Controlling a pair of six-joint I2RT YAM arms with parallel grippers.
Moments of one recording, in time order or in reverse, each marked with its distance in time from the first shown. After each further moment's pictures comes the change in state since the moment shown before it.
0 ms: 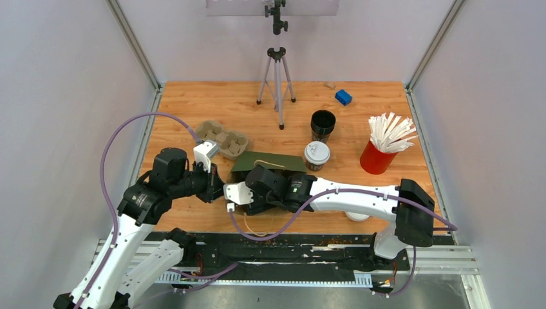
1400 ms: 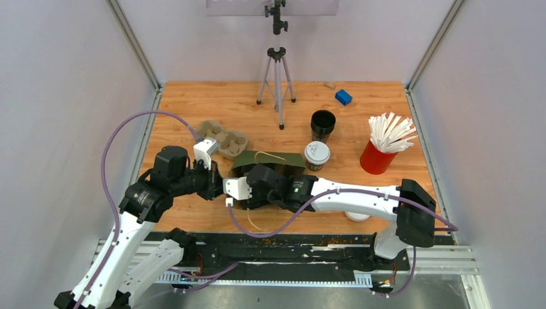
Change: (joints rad) left arm 0.005 0.017 0.000 0.026 -0.013 -0.025; right arm -0.010 0.000 -0.020 0.121 0.062 0.015
